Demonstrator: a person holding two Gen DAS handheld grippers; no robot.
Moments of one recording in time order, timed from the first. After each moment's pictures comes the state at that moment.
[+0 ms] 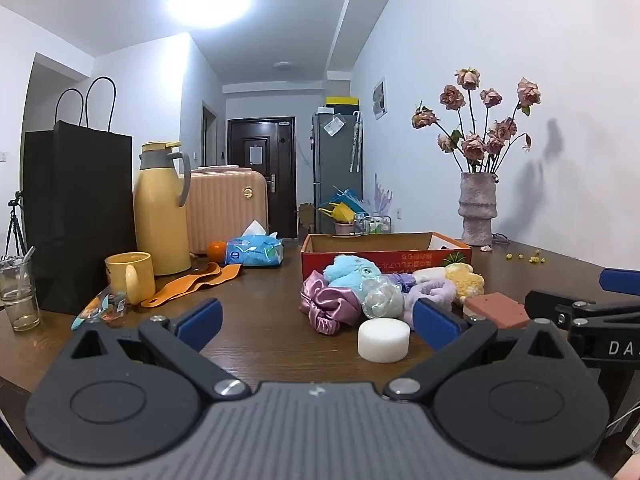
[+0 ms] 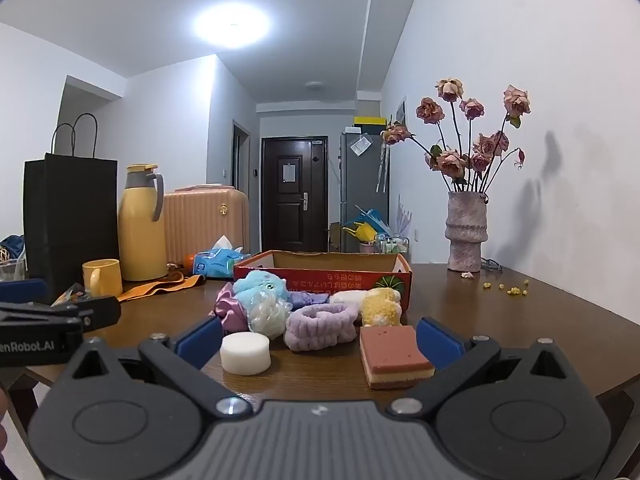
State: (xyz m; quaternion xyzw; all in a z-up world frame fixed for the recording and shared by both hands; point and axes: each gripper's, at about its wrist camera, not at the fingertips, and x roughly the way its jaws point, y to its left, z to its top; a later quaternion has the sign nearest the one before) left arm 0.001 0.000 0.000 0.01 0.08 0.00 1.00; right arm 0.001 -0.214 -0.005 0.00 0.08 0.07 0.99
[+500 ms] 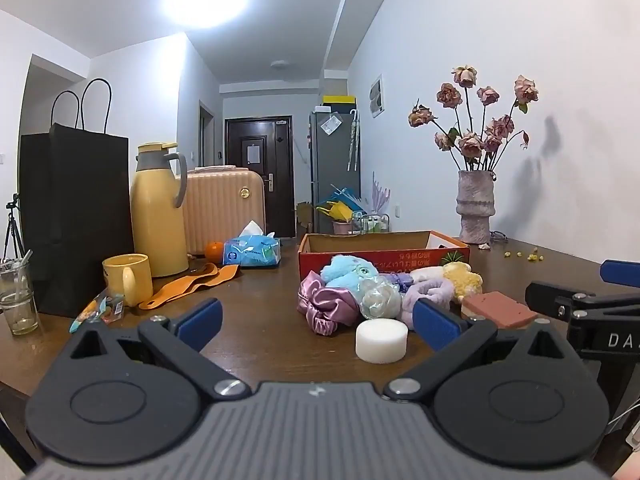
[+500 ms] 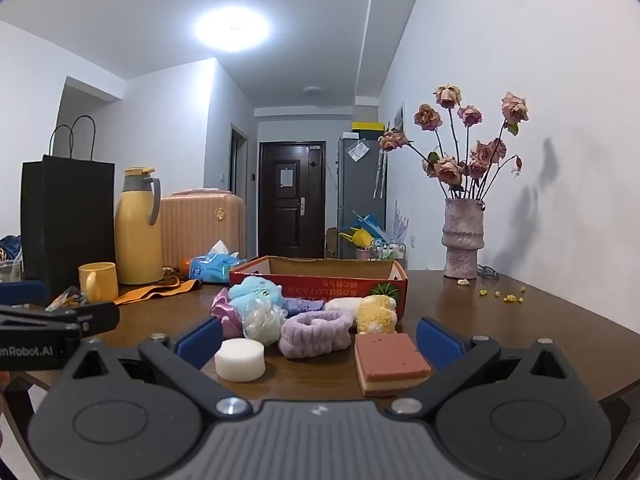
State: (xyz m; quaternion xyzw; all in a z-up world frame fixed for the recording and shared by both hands) left arm 0.001 -0.004 0.001 0.02 0.08 -0.01 1.00; right arm 0.002 -0.216 -0.001 0.01 0.07 0.06 1.00
